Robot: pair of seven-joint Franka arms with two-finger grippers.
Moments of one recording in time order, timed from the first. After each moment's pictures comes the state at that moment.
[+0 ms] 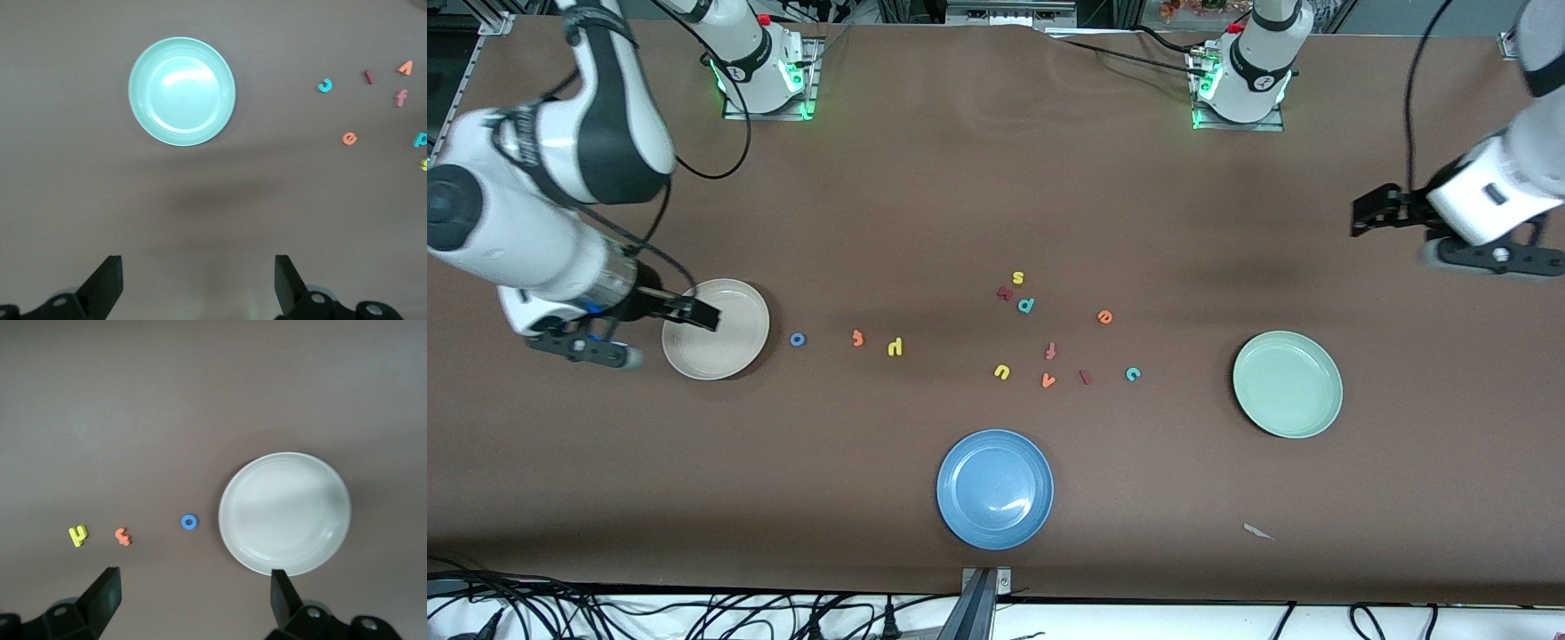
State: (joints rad) left arm -0.01 0.07 -0.08 -1.64 0.00 1.55 0.02; right arm 0.23 0.29 -0.07 -1.69 0.04 1.94 0.35
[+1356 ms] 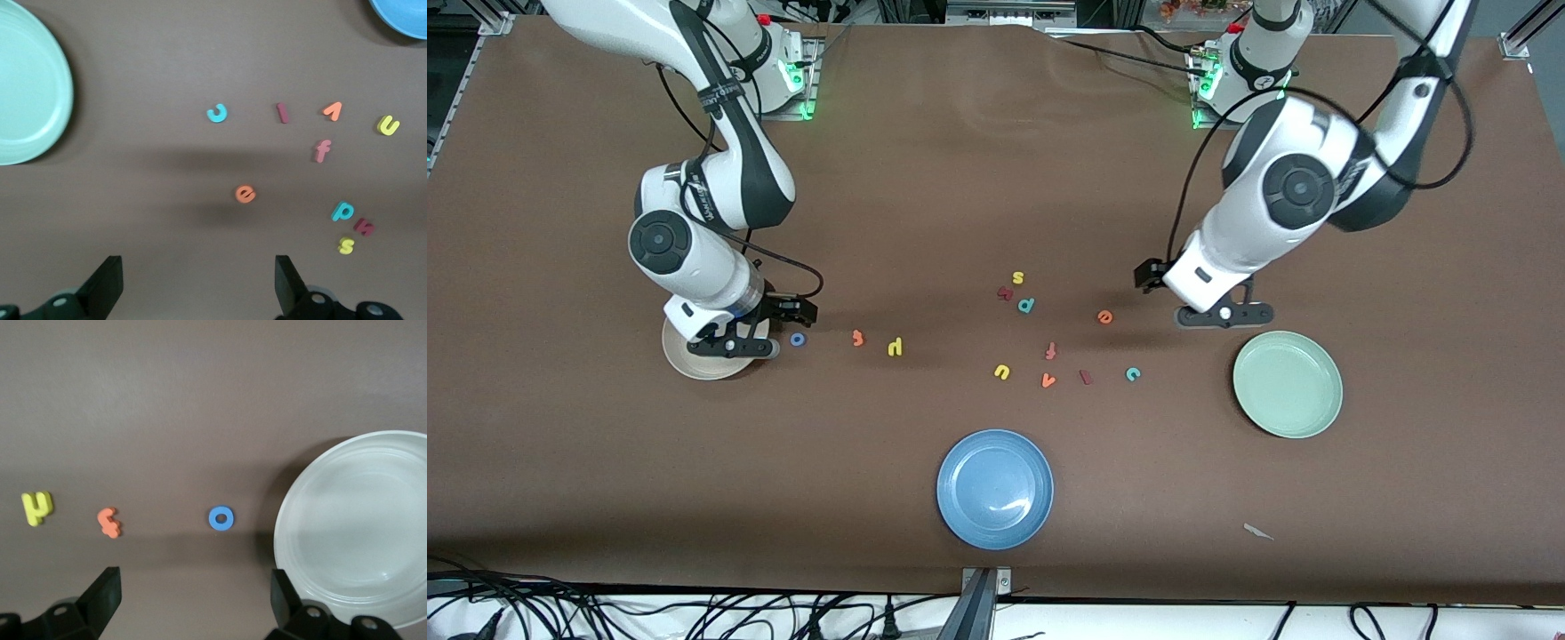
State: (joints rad) left arm -0.03 0.30 -0.41 -1.84 0.00 2.04 -0.51; right arm 0.31 0.37 -0.05 -1.97 0.04 2.29 0.25
